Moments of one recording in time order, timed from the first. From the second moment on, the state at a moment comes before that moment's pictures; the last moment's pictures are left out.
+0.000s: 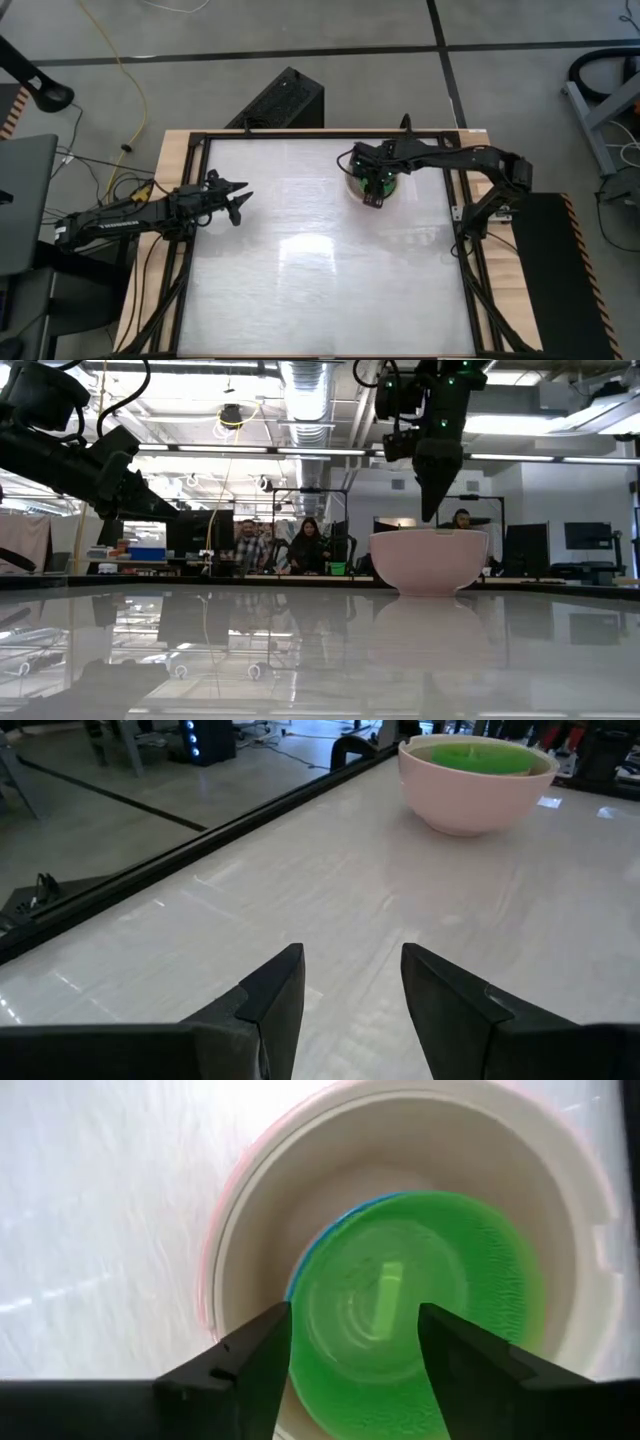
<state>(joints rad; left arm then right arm) 0.25 0.26 0.03 0.01 -0.32 -0.12 -0.31 1.57 1.29 -1.00 0.10 -0.03</state>
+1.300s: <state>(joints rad) 0.25 0.26 0.03 0.01 -0.32 -0.13 0.07 0.94 0.46 0.14 0.00 0.18</state>
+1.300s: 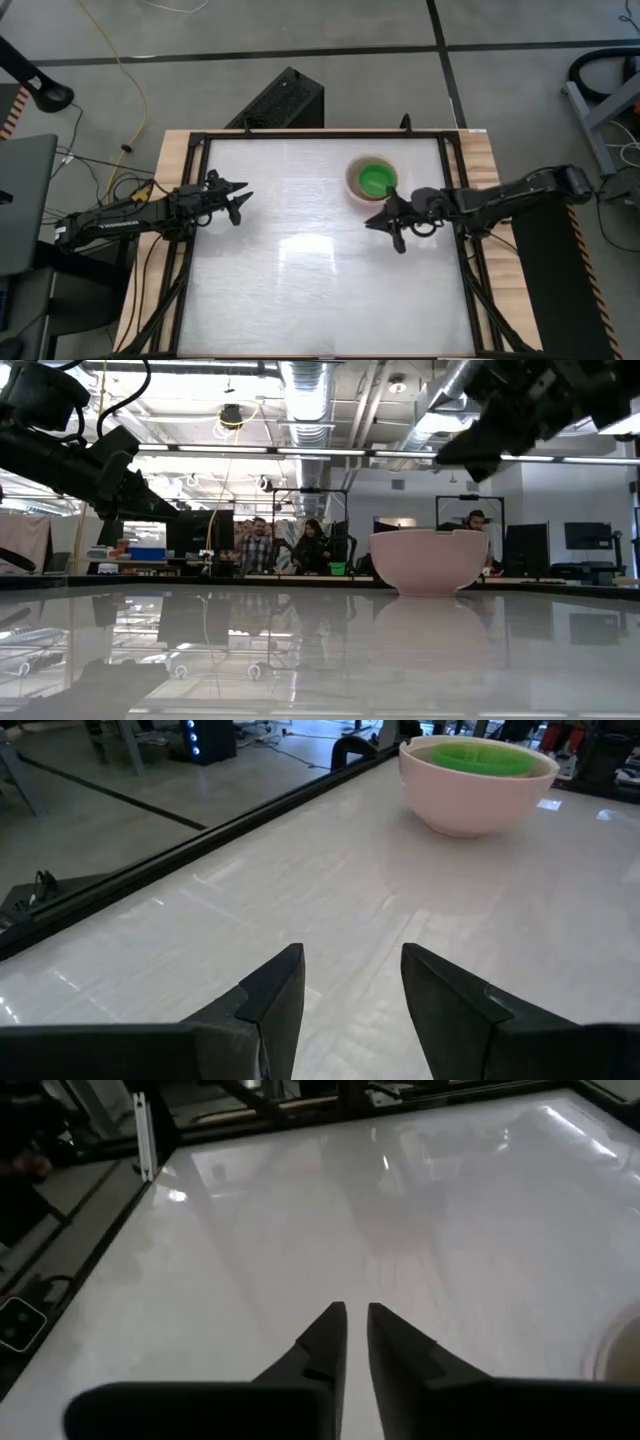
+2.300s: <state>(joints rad) 0.25 0.26 0.03 0.01 -0.33 -0.13 0.01 0.32 0.08 0.04 0.04 0.19</state>
